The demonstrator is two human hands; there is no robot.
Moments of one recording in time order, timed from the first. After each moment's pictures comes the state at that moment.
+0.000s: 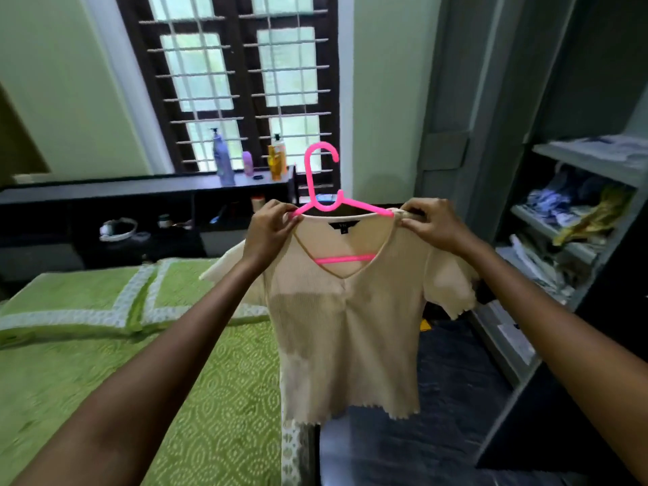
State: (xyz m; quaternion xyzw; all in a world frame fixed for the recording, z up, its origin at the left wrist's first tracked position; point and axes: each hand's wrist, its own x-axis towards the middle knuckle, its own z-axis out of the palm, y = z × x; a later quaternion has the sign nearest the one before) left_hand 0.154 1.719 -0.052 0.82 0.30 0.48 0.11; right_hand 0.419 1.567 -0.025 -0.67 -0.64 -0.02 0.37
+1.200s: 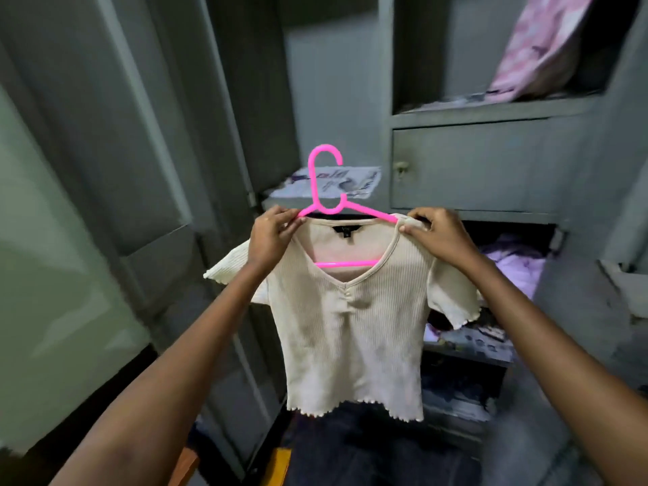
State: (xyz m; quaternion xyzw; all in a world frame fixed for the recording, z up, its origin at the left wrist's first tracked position) left_hand 0.876 1.924 -0.027 0.85 -0.20 0.34 0.35; right_hand 0.842 1.628 -0.029 -0.89 -0.12 -0.26 0.37
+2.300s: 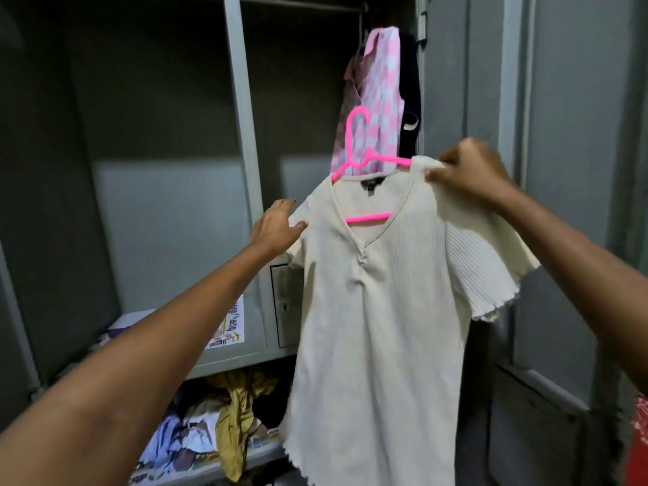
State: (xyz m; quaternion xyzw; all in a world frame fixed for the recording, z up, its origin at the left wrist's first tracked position) left_hand 1.054 1.734 0.174 0.82 -0.40 0.27 0.31; right_hand 0.796 1.567 0.239 -0.85 0.23 -0.48 0.05
